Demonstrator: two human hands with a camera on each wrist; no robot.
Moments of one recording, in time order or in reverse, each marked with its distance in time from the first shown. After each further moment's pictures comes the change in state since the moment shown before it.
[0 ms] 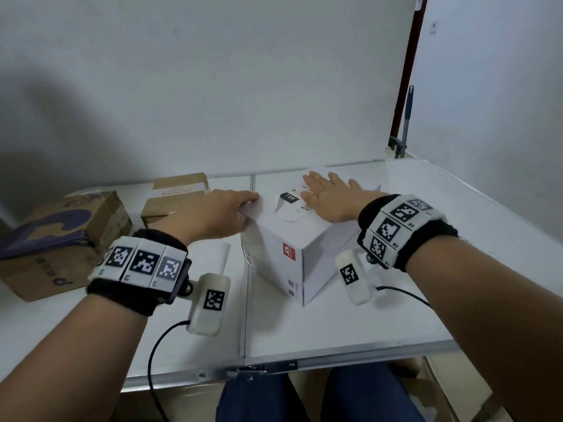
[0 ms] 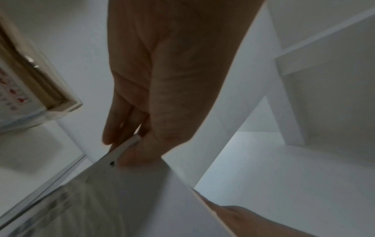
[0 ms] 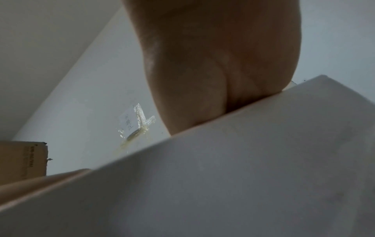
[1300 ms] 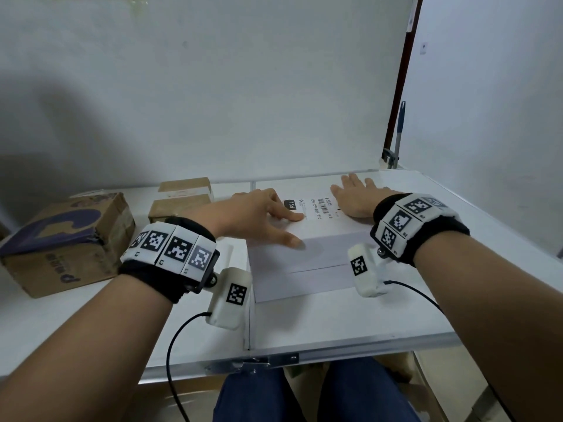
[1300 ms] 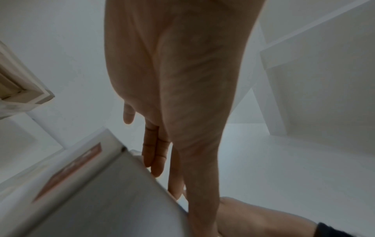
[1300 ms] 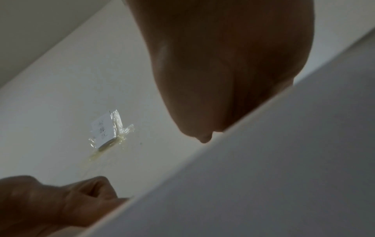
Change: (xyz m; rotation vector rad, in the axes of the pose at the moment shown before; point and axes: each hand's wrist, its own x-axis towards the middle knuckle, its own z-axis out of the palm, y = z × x) left_hand -0.007 0.028 -0.002 -0.162 -0.098 0.157; right_hand -0.007 0.024 -0.010 0.057 0.053 0.289
